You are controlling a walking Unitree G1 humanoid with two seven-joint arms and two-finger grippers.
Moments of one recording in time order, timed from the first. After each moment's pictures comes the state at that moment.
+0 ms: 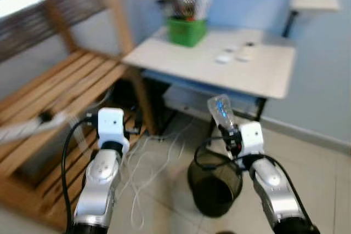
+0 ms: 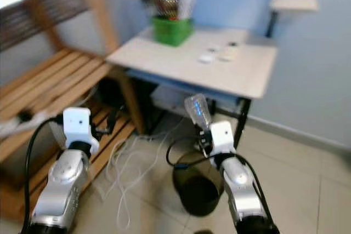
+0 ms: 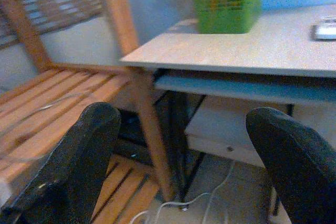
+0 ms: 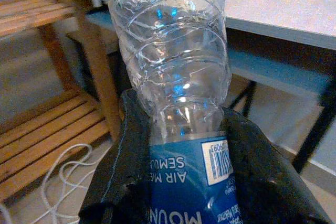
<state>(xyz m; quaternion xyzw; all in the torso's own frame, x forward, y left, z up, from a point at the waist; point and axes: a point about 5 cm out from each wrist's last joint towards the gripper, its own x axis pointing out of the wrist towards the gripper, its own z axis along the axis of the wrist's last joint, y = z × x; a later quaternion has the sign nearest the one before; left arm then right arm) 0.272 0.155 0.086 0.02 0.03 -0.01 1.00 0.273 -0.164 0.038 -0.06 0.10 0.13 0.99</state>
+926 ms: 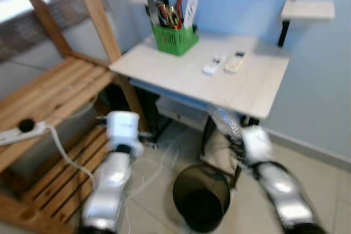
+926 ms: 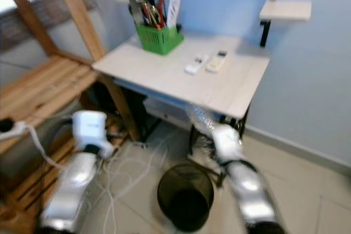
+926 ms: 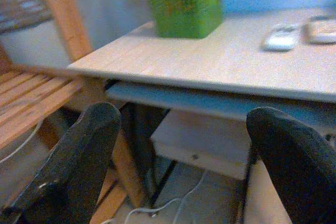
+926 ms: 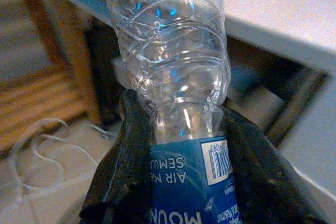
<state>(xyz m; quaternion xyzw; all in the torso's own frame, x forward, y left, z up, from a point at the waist) 0.268 0.129 0.082 0.01 0.03 -0.06 1.00 0.258 -0.188 0.022 -0.10 0.14 0.13 0.98</state>
